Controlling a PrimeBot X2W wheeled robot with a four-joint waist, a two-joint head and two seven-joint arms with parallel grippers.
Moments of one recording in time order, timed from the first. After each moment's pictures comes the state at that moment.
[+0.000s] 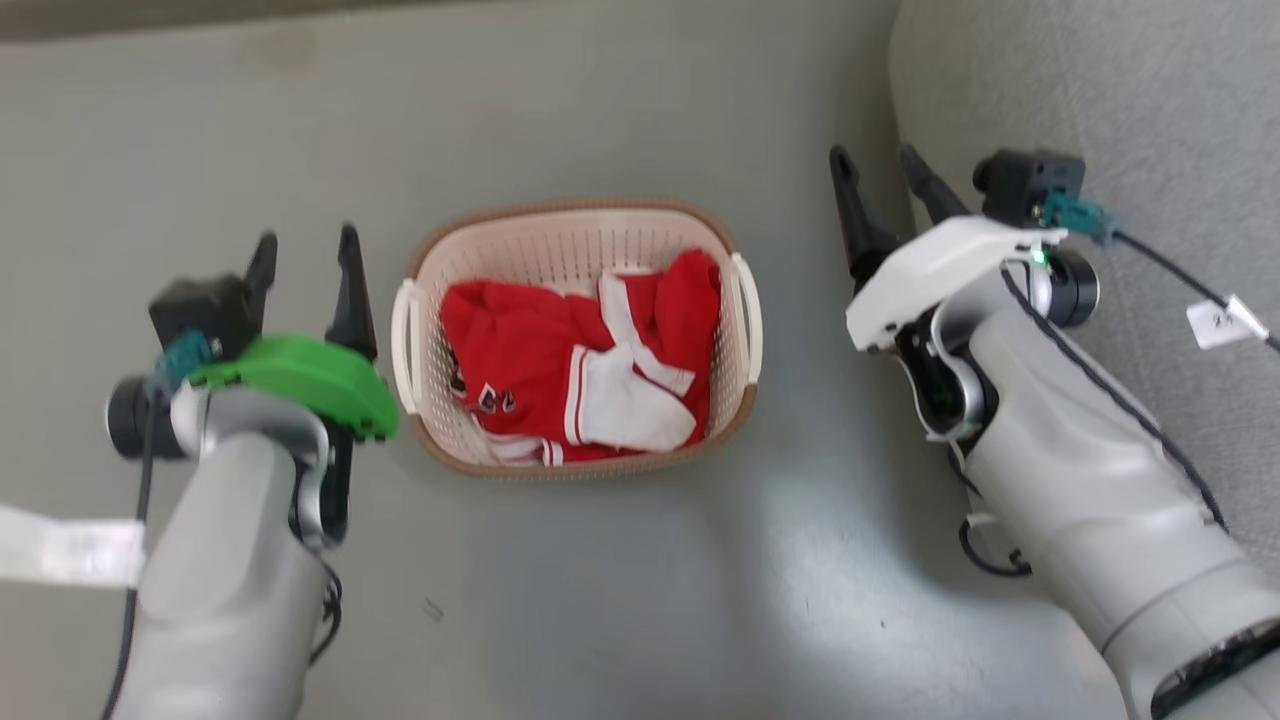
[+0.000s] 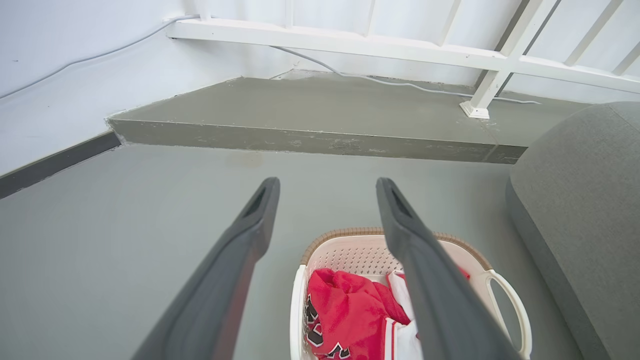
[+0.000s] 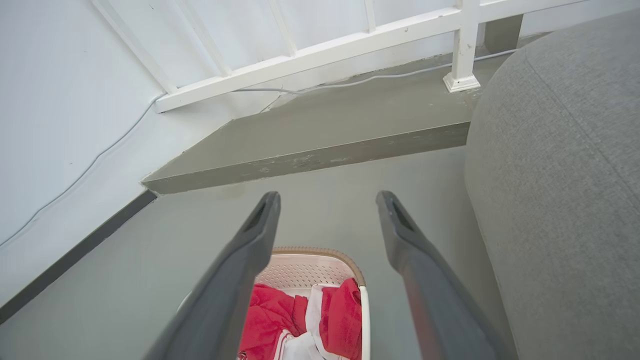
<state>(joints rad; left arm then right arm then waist) -0.58 0.08 -0.29 0.63 -0.47 0.04 -0.26 -0.74 -0.11 0.61 0.76 0.72 -0.06 -0.25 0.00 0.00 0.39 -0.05</state>
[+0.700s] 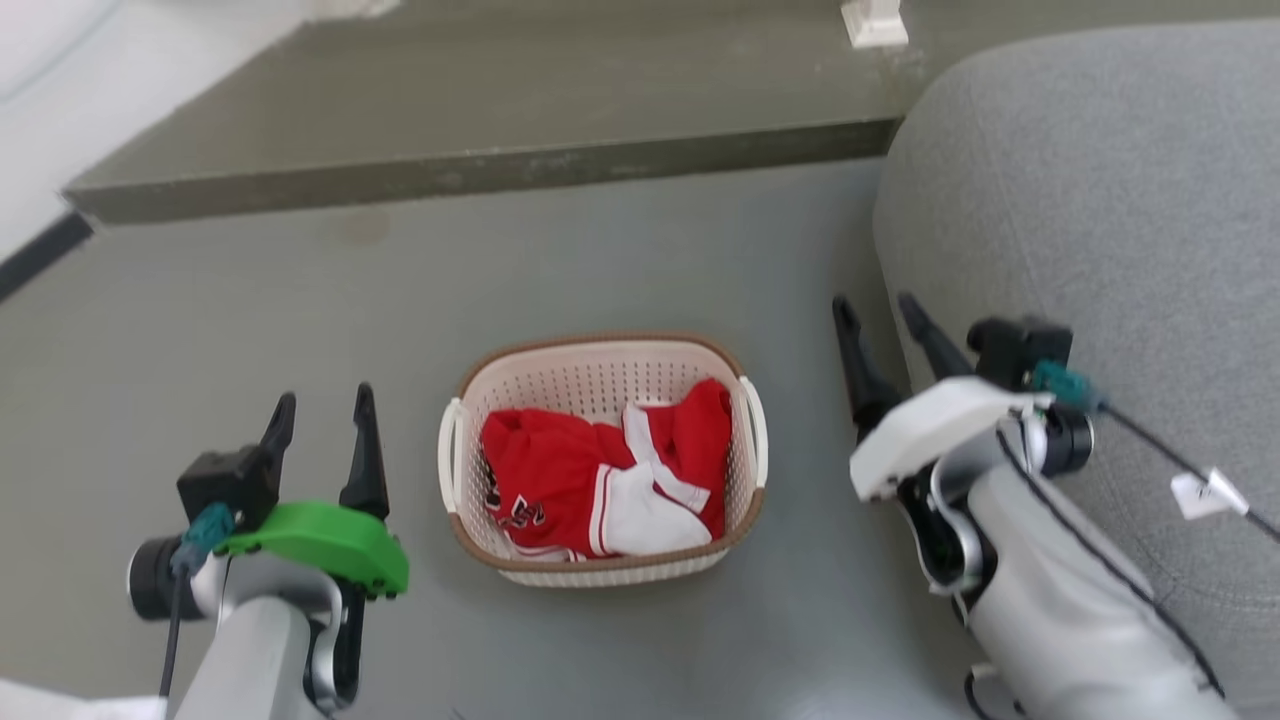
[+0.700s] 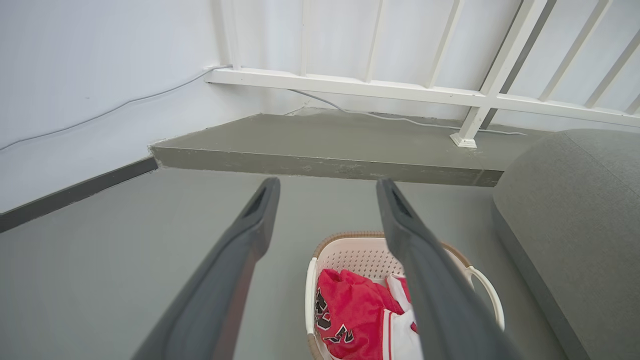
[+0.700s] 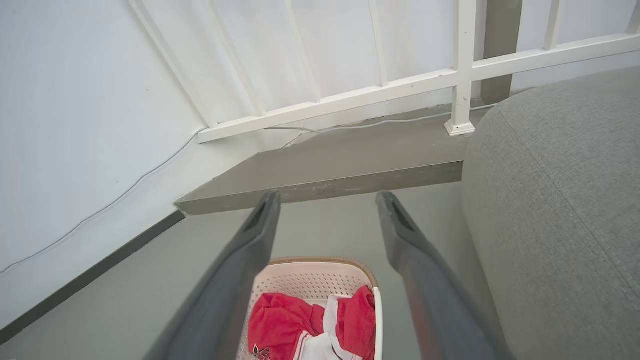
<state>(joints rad) -0.27 0.07 -0.21 0.44 -0.39 0.04 -0.26 -0.43 -0.10 0.49 0.55 0.57 -0.08 -0.25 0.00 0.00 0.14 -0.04</state>
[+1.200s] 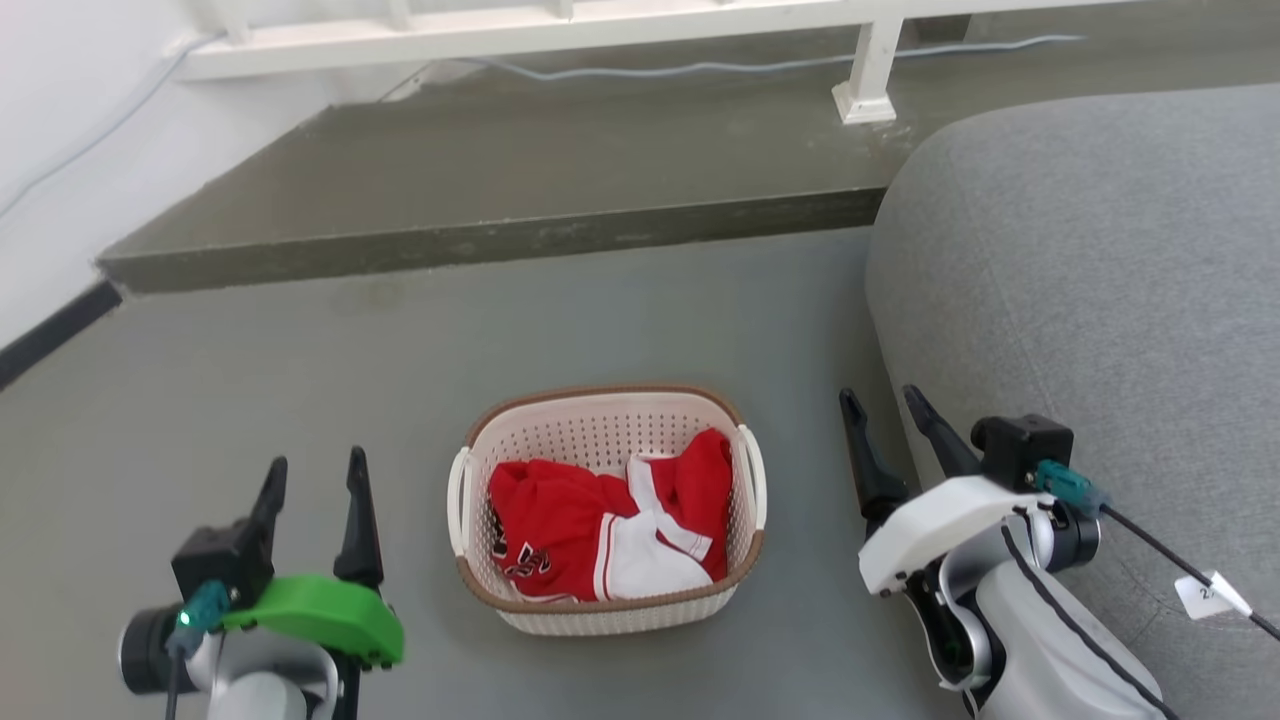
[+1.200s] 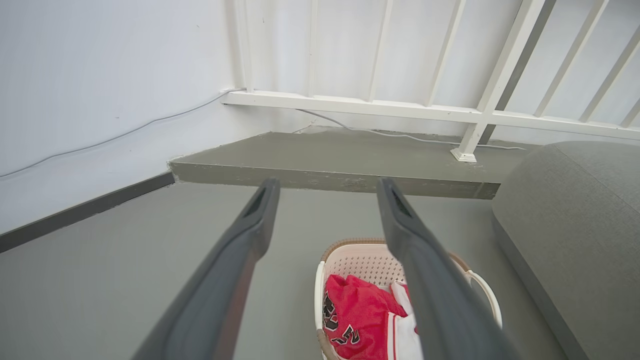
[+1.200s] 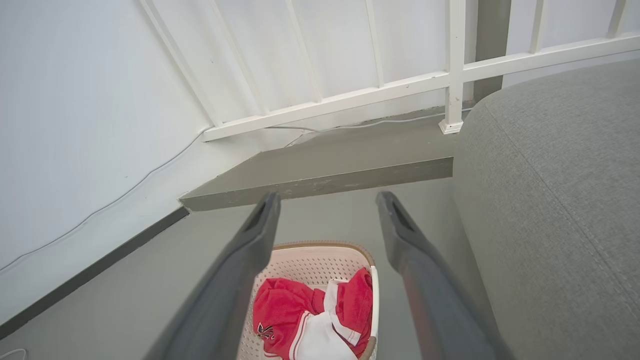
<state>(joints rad) -0.12 0.07 -0.17 0.33 -0.35 0.04 -0.26 -0.24 -0.10 0.45 0.45 0.51 -0.08 -0.25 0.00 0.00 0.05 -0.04</state>
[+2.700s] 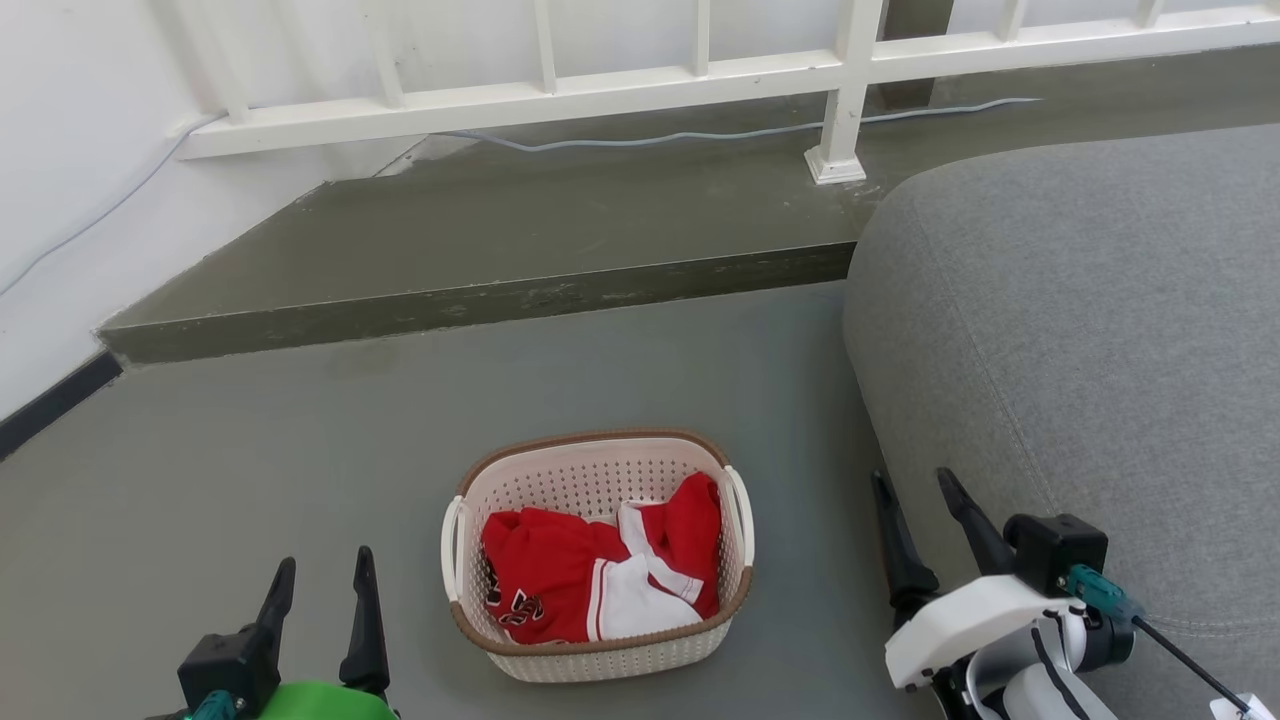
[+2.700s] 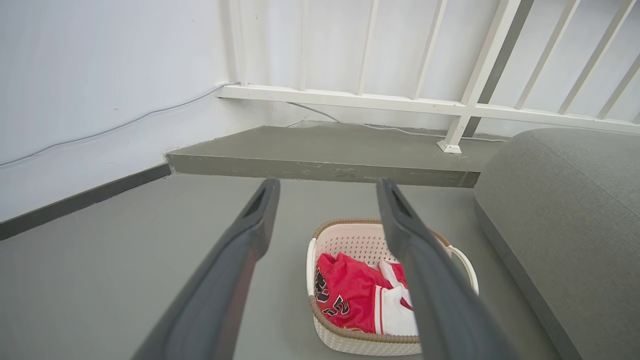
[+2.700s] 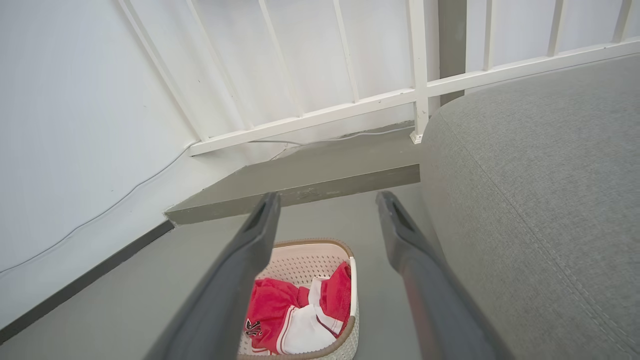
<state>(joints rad) 0.10 0.05 -0.14 0.20 -0.33 0.04 -0.26 0.00 -0.08 0.36 0.27 0.39 -0.10 -0.25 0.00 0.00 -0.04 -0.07</state>
